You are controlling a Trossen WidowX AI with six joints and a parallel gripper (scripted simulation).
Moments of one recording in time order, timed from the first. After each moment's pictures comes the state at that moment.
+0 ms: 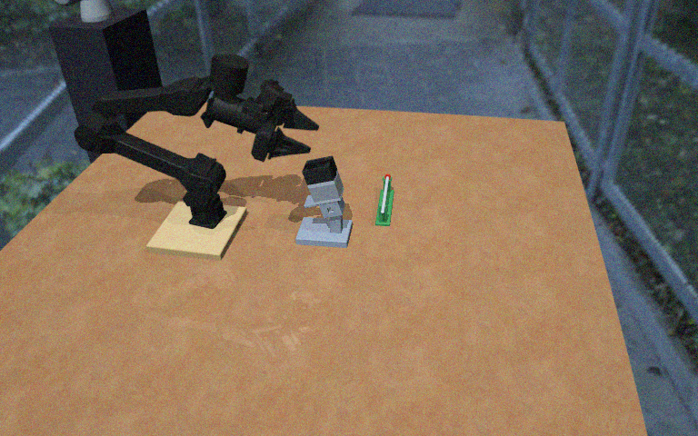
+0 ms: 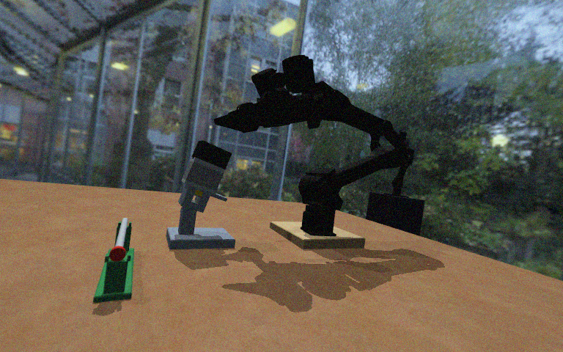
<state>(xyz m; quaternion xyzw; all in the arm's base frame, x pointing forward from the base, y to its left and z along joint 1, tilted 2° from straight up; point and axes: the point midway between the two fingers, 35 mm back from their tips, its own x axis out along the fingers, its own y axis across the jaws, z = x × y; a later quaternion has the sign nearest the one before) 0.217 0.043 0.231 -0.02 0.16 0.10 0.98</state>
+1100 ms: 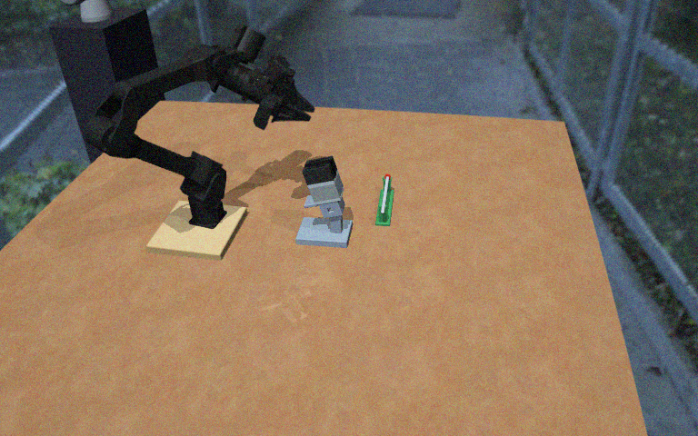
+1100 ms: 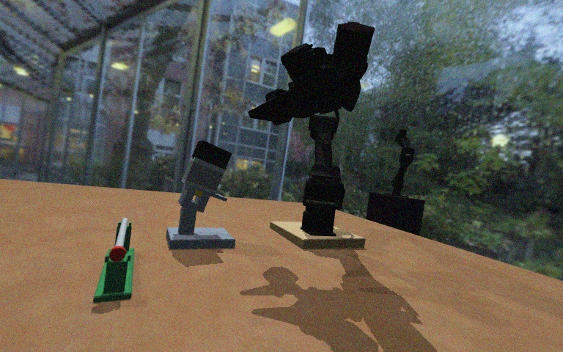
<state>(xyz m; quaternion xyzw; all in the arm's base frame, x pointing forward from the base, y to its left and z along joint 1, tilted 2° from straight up) 0.176 0.138 0.236 -0.02 0.22 0.09 0.97</state>
